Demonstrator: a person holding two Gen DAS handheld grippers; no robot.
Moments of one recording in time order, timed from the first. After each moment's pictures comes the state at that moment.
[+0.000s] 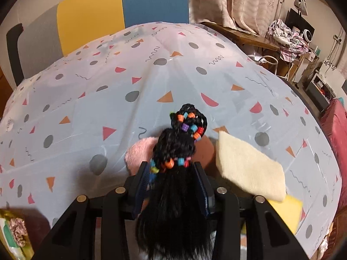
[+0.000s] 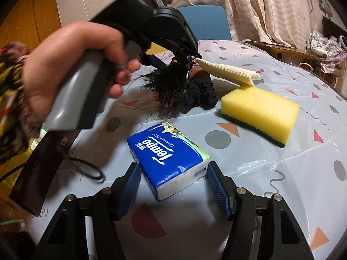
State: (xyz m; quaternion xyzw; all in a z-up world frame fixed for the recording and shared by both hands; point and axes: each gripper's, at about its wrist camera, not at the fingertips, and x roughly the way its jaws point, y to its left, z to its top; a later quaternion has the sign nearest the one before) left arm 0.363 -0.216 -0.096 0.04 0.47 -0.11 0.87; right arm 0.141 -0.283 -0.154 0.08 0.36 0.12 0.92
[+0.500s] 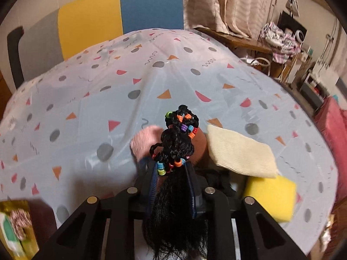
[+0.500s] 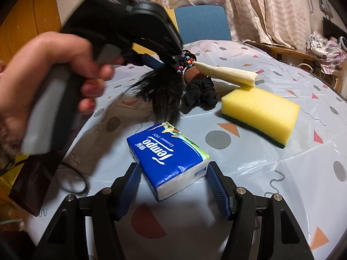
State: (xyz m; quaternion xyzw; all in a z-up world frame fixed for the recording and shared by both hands) left arm 0.321 -0.199 -0.083 0.03 0.46 -0.13 0.88; right arm 0.140 -0.283 -0.154 0.08 0.36 0.12 0.92
